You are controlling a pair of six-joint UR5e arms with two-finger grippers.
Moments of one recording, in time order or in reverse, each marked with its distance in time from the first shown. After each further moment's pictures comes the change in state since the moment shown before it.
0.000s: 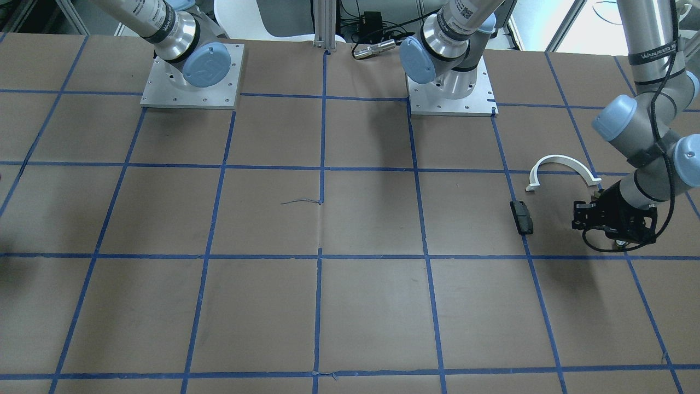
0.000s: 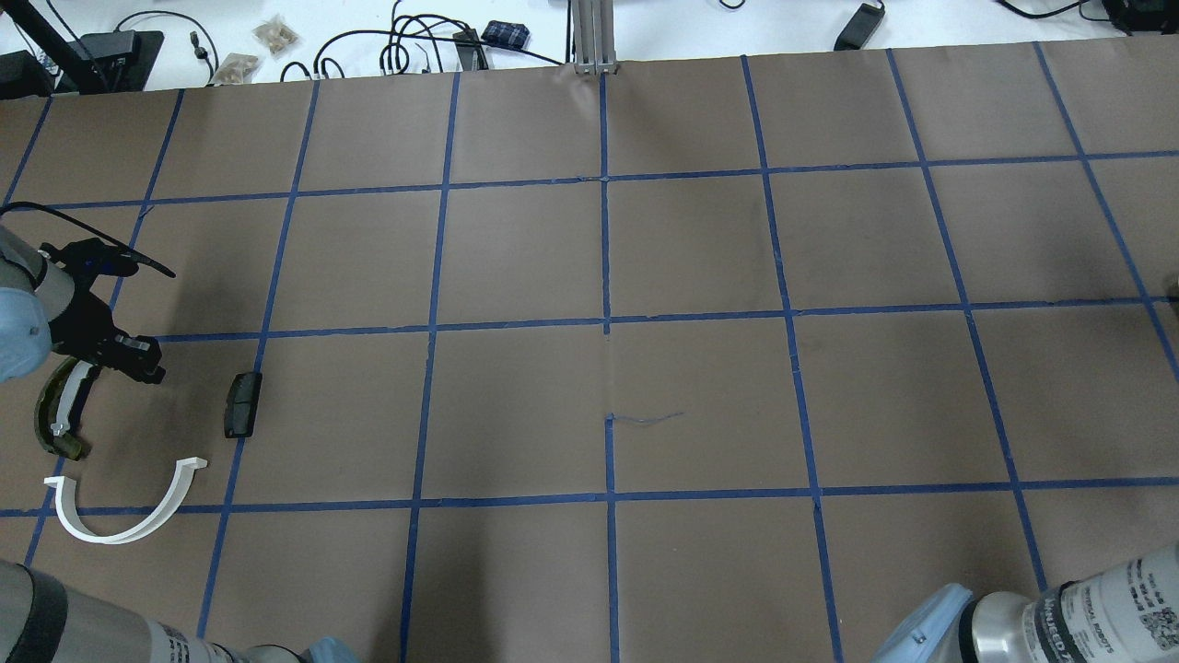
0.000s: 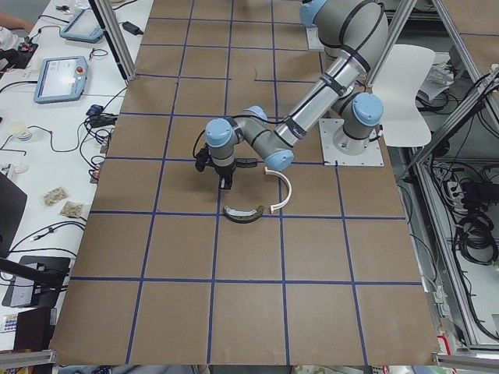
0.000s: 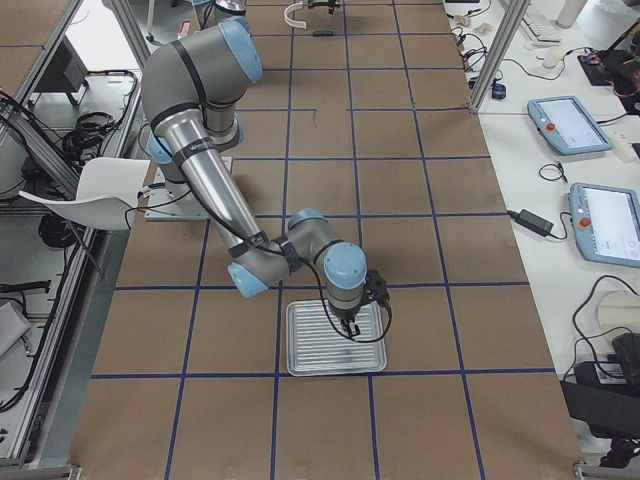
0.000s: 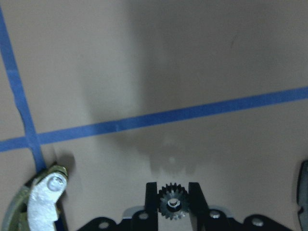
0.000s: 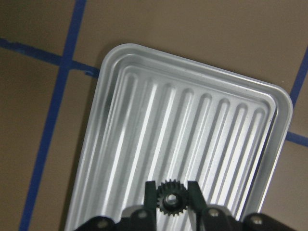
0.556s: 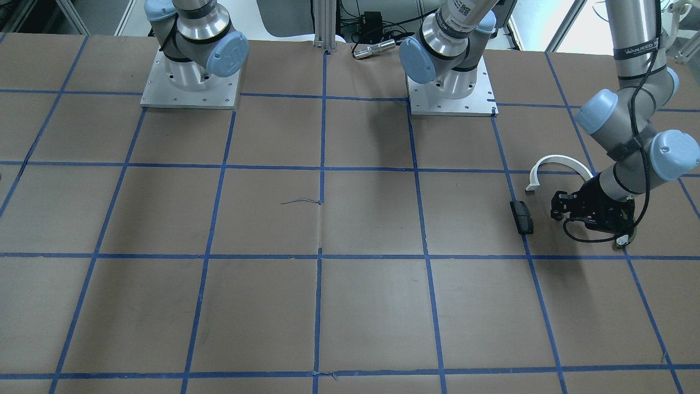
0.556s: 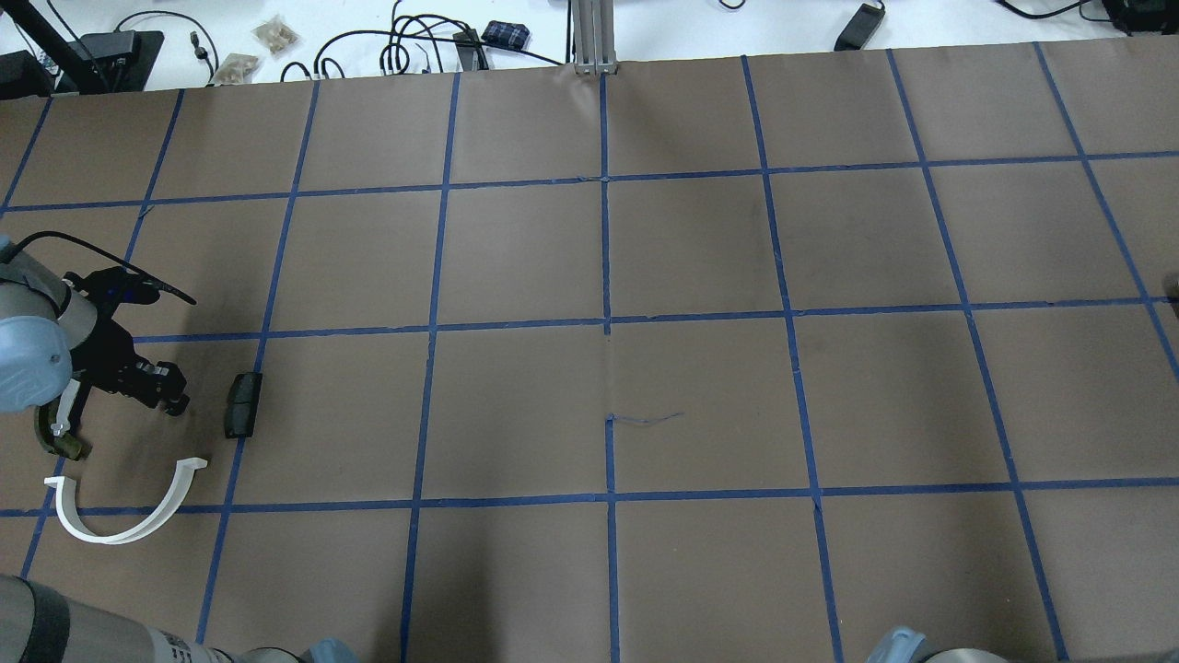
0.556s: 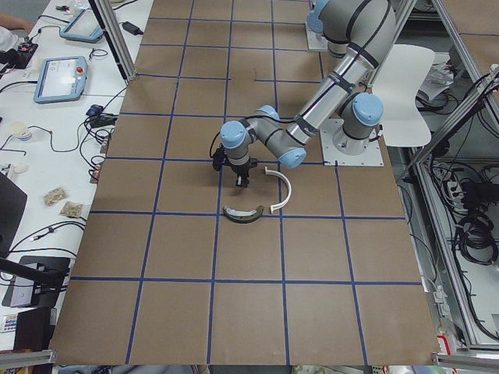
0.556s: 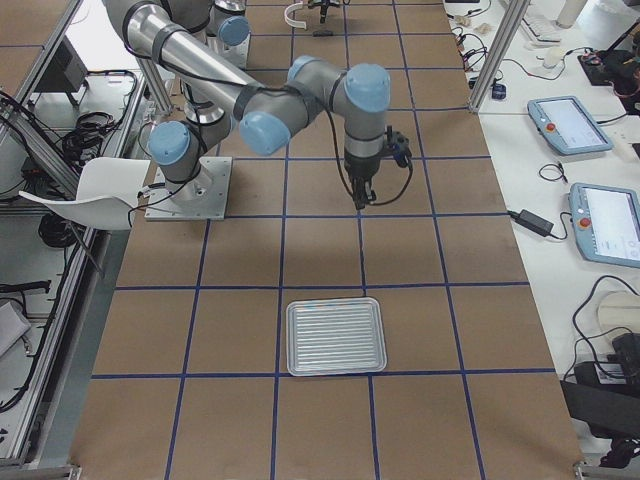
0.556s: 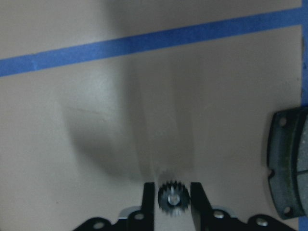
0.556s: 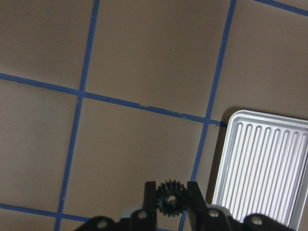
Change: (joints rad) left arm -0.010 0.031 -0.058 0.009 0.008 -0.026; right arm 0.358 -0.368 0.004 0.371 -0.053 0.461
